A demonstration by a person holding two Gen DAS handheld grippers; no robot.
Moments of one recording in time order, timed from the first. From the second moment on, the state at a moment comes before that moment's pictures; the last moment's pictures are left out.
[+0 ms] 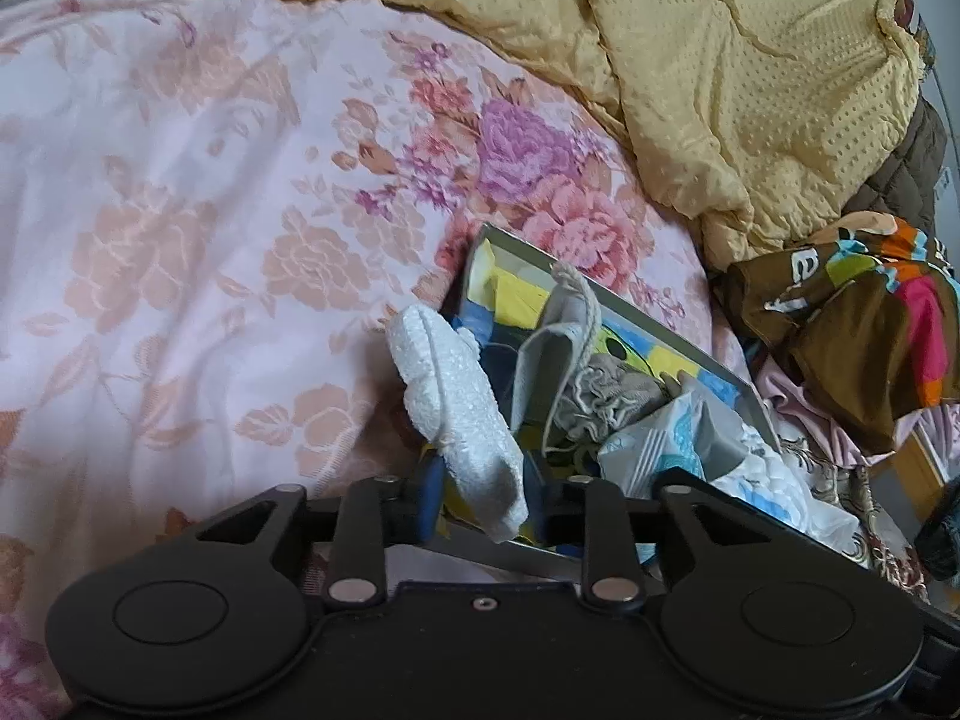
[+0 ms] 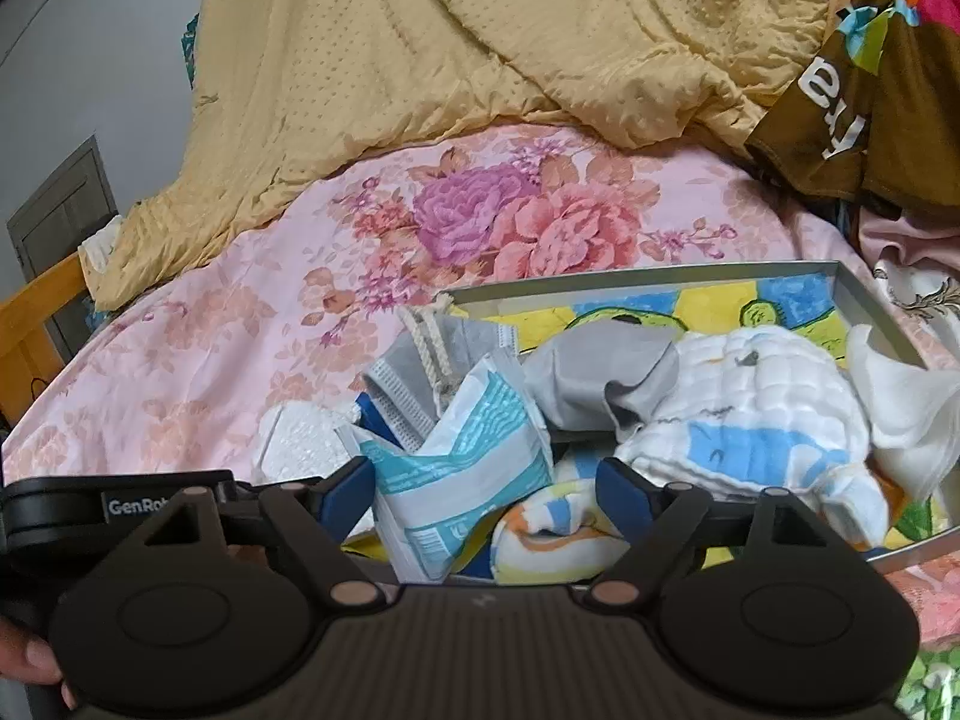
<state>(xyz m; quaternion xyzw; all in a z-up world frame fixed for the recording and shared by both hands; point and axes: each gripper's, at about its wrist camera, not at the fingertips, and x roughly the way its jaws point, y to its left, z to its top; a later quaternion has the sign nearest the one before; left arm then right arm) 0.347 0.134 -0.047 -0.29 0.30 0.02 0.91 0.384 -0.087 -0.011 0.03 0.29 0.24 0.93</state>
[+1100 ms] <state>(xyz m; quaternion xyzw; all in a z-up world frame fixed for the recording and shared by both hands) 0.312 0.112 0.002 -0.20 0.22 0.05 0.95 0.356 -0.128 0.030 0.02 0.22 0.16 0.96</state>
